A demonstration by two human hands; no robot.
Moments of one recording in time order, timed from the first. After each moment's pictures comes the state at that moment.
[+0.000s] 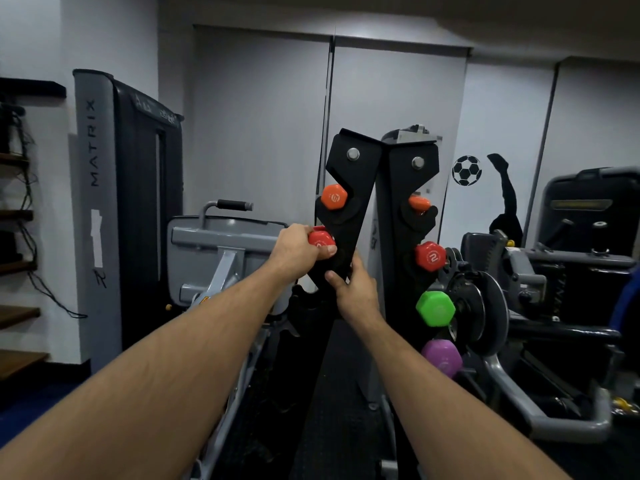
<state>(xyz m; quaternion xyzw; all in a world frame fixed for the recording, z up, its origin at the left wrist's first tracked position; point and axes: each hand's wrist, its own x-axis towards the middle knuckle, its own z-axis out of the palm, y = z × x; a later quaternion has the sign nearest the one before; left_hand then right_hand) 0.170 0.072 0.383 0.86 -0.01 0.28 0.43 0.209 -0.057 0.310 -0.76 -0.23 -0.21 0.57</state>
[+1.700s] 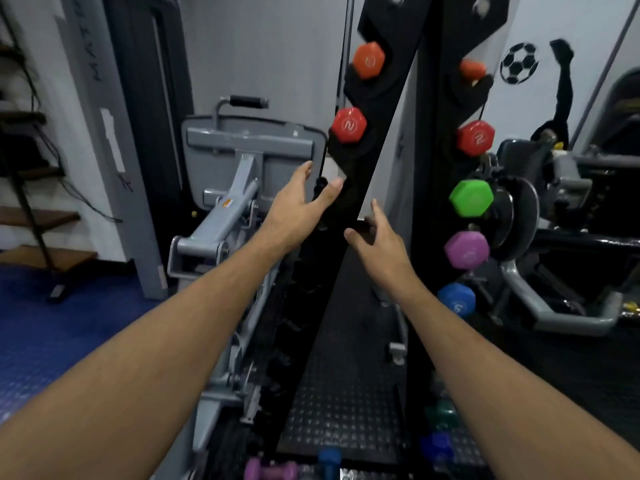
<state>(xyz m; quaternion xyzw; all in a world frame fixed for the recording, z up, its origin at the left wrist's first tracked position) 0.111 0.090 0.263 0.83 -0.02 0.28 0.47 0.167 -0.082 0.207 -0.84 -0.21 -0.12 0.49</state>
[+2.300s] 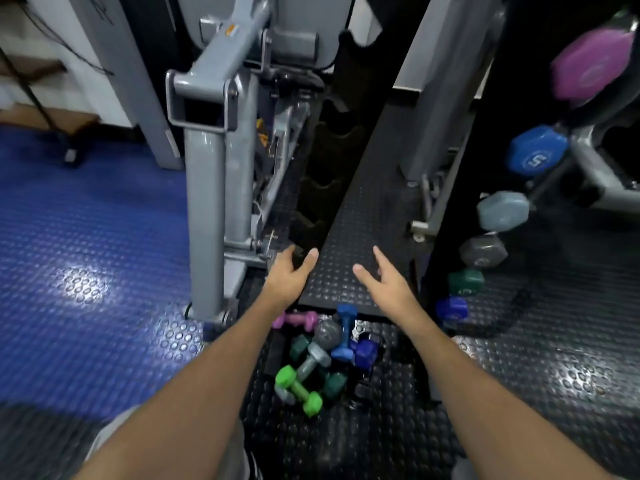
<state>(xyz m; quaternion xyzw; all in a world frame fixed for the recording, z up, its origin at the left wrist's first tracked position) 0.011 0.094 -0.084 0.79 0.23 0.03 0.57 0.074 -0.107 -0.084 -0.86 -0.07 0.19 0.47</state>
